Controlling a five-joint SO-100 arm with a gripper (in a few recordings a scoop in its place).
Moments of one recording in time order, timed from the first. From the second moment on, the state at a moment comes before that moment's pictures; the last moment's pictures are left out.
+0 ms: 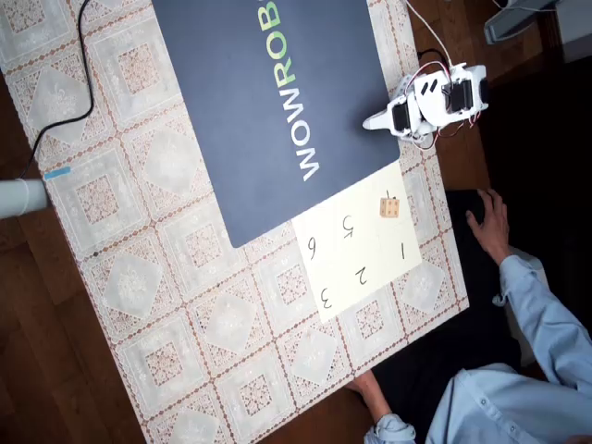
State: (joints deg) arm 15.4 185.4 150.7 85.4 -13.4
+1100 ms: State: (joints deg) arm 27.9 186.2 162.0 81.6 -8.1
